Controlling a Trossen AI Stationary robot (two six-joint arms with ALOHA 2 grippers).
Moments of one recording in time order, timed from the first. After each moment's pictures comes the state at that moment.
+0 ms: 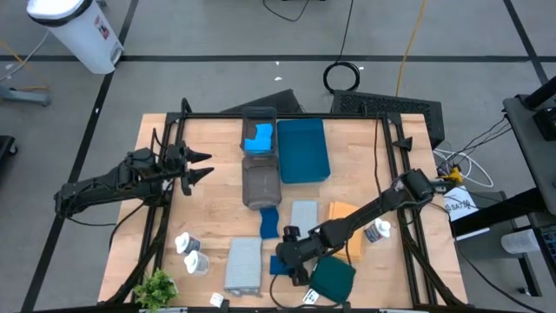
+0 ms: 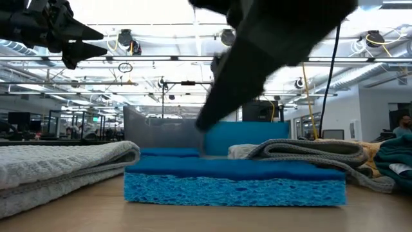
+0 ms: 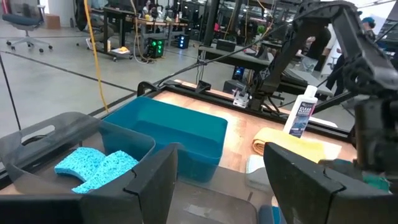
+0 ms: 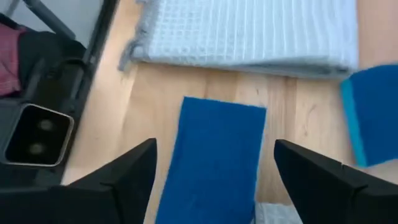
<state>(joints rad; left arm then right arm) 0.24 0.16 0.27 -0.17 0.02 -0.19 0.46 2.02 1.36 -0.19 0.02 0.36</state>
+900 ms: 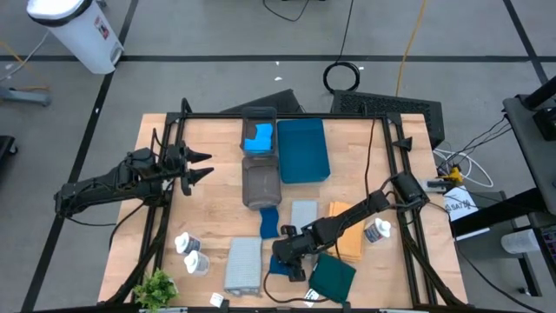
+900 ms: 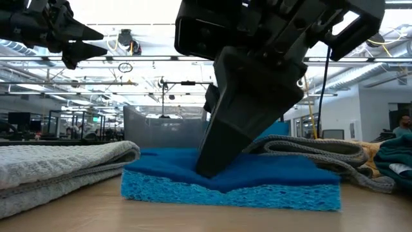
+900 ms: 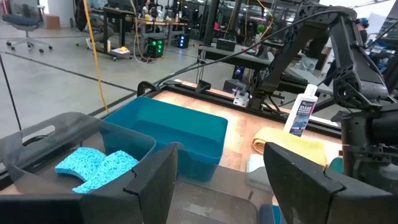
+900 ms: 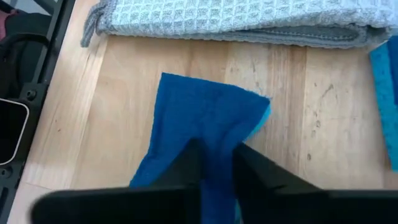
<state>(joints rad) 0.24 0.16 0.27 -0.17 0.02 -0.19 0.42 2.10 1.36 -0.16 -0.09 0.35</state>
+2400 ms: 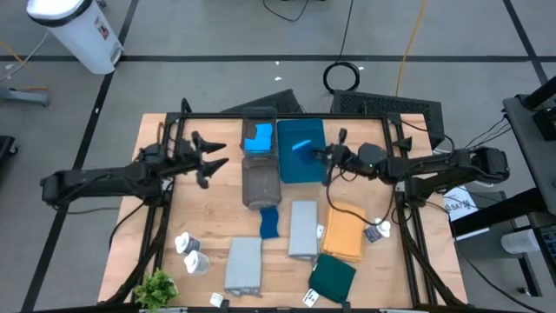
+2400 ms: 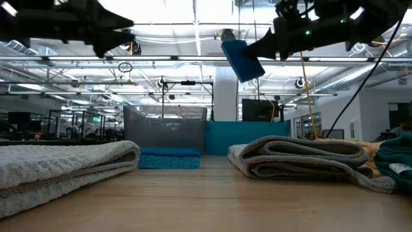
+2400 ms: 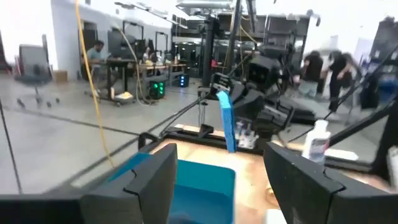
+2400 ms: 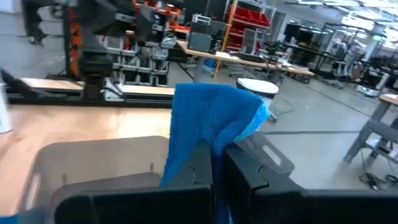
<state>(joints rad) 0.24 0.62 0.27 0.47 0.01 -0.05 -0.15 1.18 0.52 0.63 0.21 -0.17</state>
